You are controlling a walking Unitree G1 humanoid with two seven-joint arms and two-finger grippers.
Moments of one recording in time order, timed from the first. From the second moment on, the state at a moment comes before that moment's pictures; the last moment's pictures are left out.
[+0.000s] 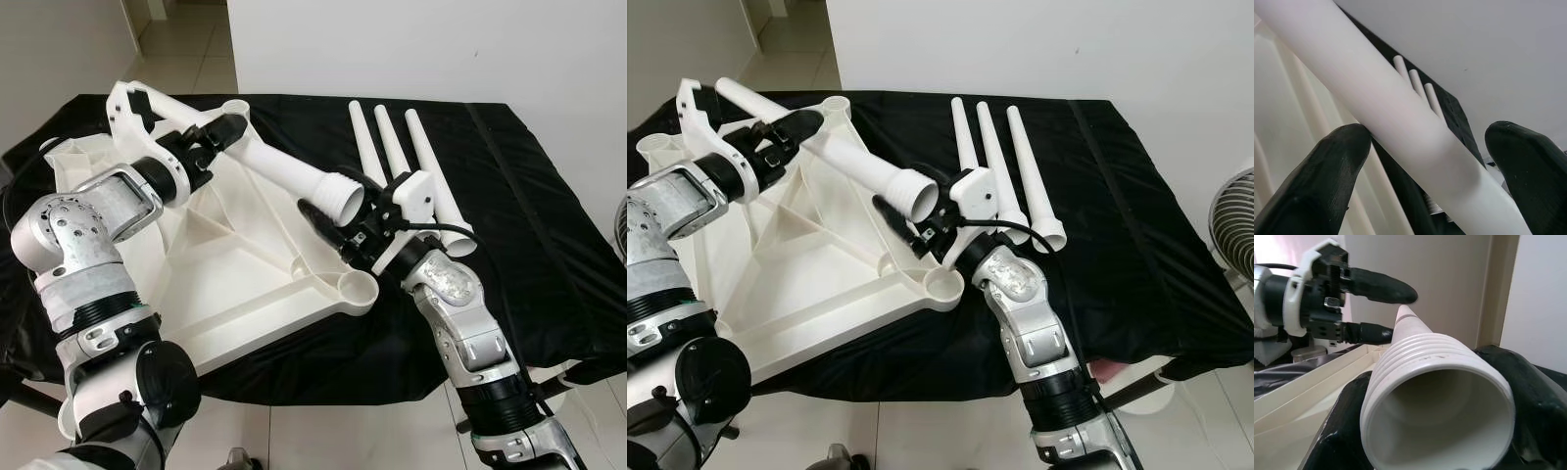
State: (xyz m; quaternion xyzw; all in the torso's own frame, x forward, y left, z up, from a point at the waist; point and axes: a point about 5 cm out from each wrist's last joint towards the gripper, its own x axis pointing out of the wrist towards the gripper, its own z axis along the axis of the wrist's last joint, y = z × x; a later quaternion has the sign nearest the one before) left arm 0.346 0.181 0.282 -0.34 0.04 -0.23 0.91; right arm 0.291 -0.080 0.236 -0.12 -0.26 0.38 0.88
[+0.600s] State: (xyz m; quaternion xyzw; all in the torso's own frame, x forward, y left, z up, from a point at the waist) left arm 0.350 0.196 0.279 -0.38 0.06 -0.20 0.90; right arm 0.280 -0.074 0.227 -0.14 -0.25 0.41 0.87
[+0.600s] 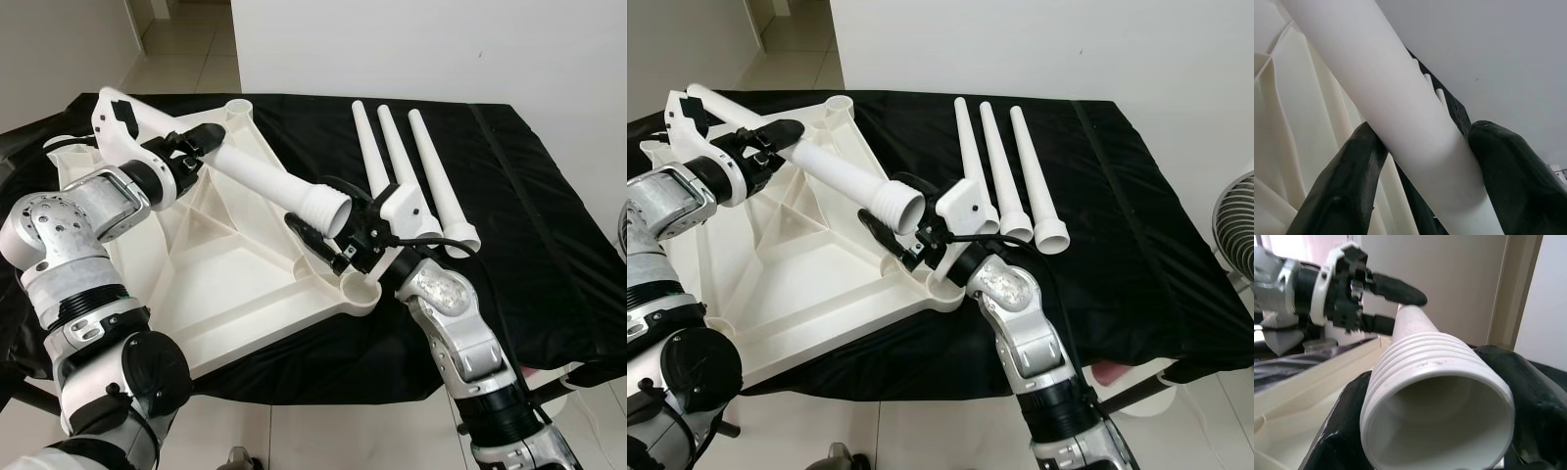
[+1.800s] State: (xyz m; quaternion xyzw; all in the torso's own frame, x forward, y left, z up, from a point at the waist) left arm 0.316 0.147 0.291 -0.09 -0.04 -0.24 0.97; right arm 0.306 -0.046 0.210 0.03 -0.07 0.40 0.91
